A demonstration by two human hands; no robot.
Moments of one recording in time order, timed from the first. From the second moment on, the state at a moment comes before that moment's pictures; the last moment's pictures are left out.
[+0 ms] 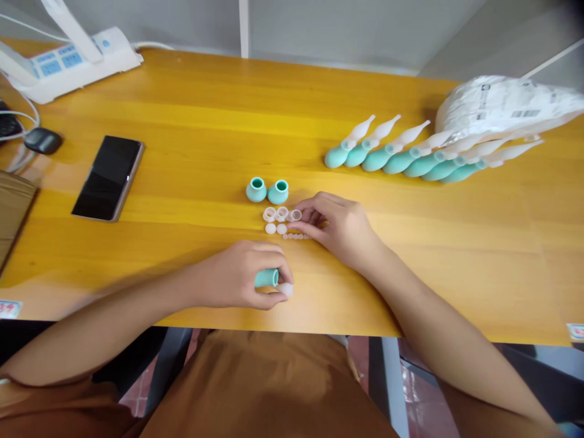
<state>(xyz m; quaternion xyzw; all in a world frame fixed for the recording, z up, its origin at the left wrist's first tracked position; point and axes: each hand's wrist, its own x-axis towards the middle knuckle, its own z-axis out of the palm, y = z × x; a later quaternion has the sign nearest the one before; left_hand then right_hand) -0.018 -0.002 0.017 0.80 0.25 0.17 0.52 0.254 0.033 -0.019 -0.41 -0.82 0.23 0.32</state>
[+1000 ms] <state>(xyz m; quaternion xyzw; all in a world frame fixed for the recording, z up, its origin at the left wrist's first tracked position) -0.018 -0.001 0.024 0.74 0.38 0.34 0.45 0.260 0.011 0.016 -0.29 -0.81 0.34 0.37</state>
